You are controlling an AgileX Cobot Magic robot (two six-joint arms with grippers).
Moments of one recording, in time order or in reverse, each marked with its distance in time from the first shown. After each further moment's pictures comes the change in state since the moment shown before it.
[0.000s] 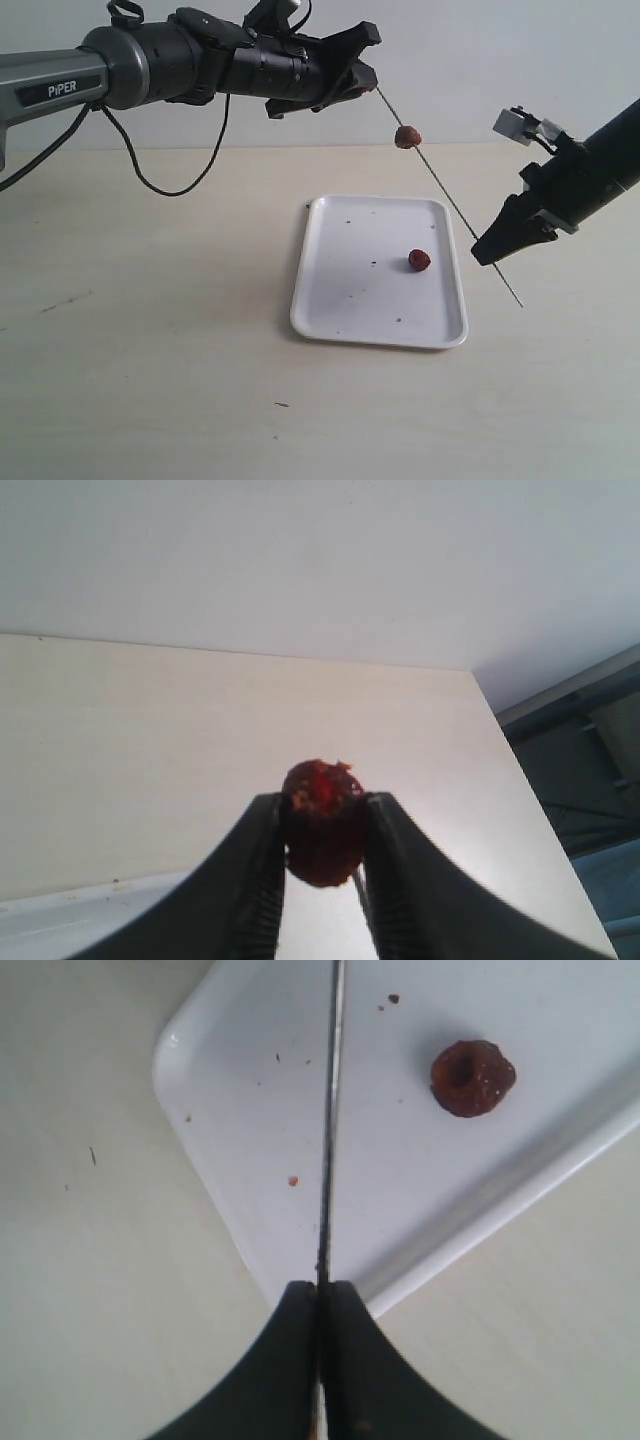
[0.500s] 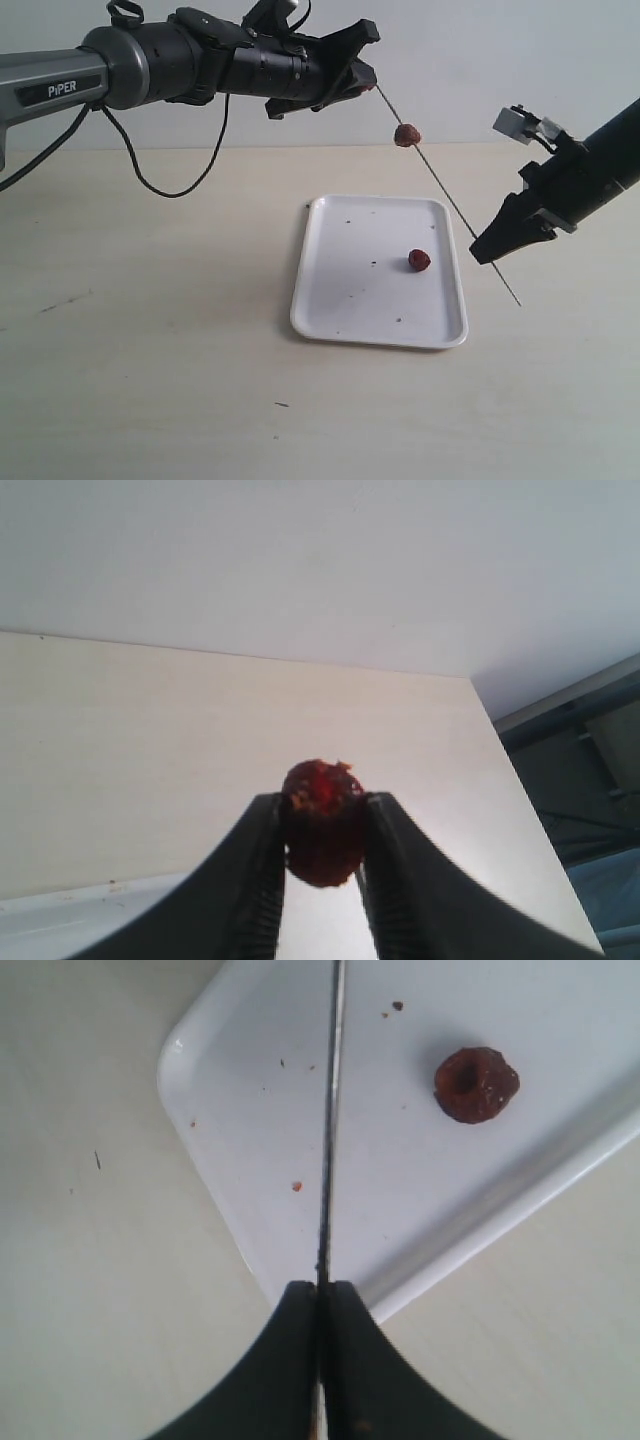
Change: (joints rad) left arm 0.000 0.000 0.000 -0.004 -0.006 -0.017; right arm 0.000 0.000 0.000 0.012 0.000 -0.008
